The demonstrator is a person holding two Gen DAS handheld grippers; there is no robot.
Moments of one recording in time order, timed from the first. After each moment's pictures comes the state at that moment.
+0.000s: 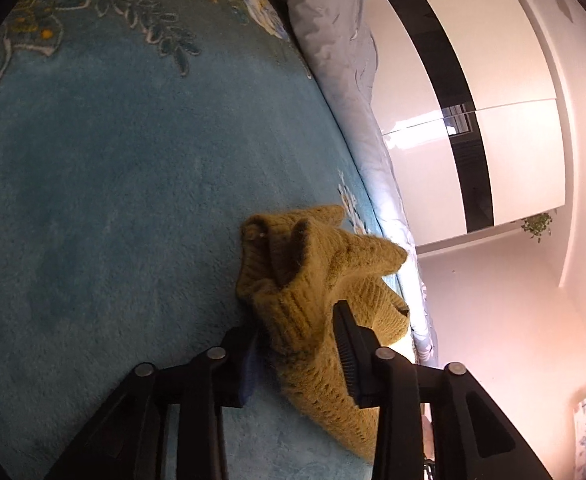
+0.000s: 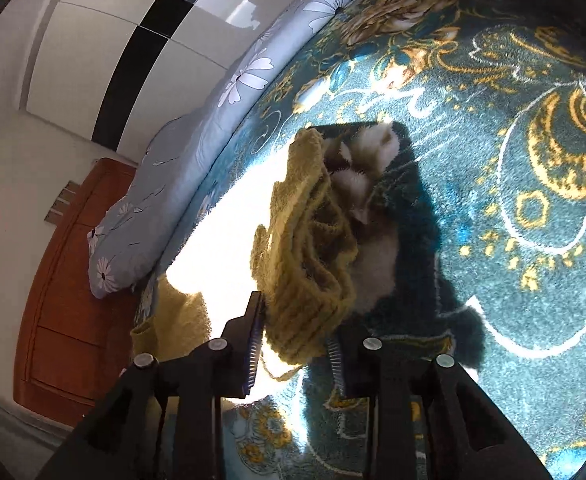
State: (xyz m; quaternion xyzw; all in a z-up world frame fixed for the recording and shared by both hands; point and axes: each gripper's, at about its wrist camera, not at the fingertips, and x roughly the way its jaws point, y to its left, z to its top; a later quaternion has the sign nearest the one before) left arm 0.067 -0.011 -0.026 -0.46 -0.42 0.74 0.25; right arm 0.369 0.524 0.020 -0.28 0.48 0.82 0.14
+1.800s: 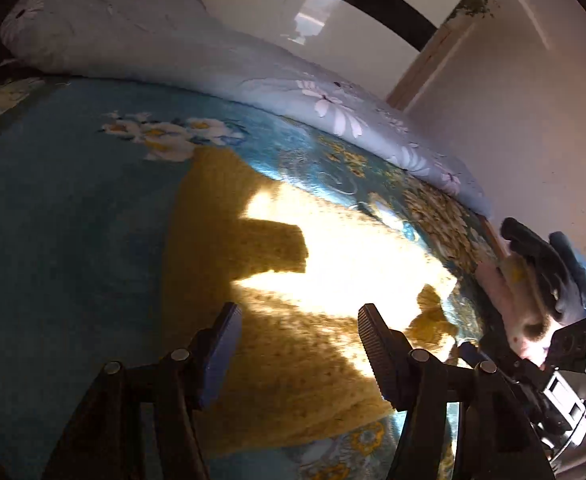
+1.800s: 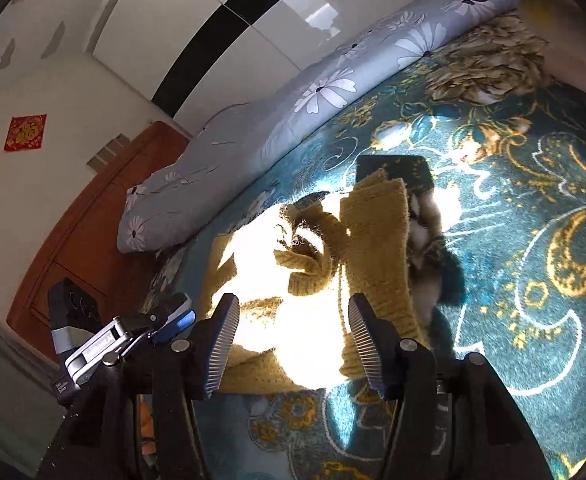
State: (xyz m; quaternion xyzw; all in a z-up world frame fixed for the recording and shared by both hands) left arm 0.167 0.277 0.081 -0.47 -0.07 0.81 0.35; right arm 0.359 0.512 0.065 -0.27 0.39 0.88 0.05
